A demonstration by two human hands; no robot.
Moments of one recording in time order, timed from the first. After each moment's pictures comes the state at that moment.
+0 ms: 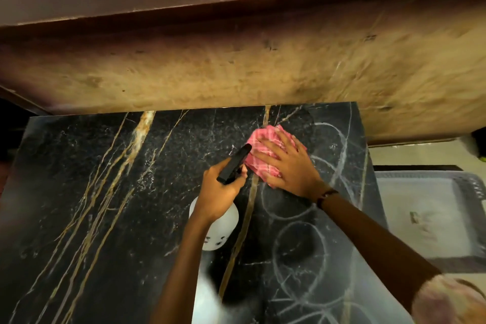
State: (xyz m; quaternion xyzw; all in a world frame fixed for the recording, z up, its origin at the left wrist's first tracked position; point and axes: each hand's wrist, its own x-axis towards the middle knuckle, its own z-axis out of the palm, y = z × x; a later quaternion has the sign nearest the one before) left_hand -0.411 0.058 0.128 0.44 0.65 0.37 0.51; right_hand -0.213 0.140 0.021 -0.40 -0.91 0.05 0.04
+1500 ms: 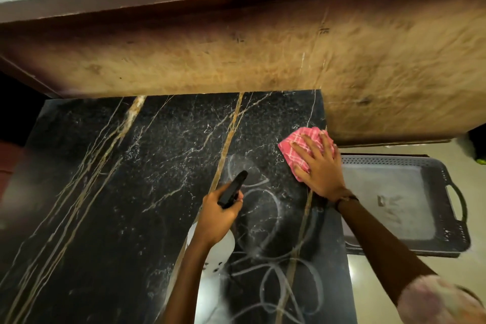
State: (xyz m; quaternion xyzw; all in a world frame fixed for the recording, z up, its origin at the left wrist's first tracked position) left_hand -0.307 -0.056 0.127 0.40 0.70 0.33 0.48; right_hand -0.060 0.077 0.036 -0.55 -0.83 0.12 0.02
